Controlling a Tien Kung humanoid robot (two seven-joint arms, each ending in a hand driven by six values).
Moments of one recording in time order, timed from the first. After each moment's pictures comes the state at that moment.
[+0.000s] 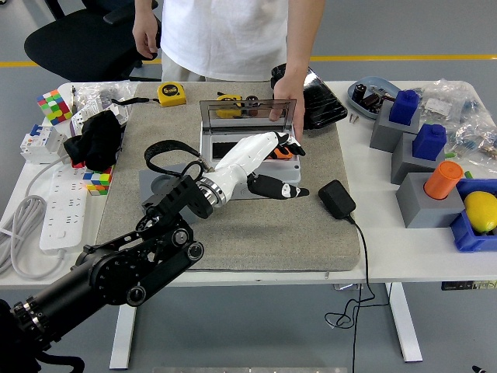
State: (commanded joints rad) left arm -0.62 0.00 -0.71 -1.13 1.77 0.21 0.05; right arm 0.17 -0.35 0.13 0.33 0.20 -0.11 0.00
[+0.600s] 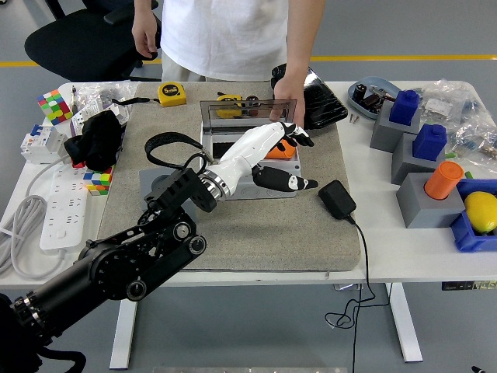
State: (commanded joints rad) left arm -0.63 0.00 -0.71 -1.17 1.73 0.21 0.03; right arm 0.17 -0.35 0.13 0.33 0.20 -0.11 0.00
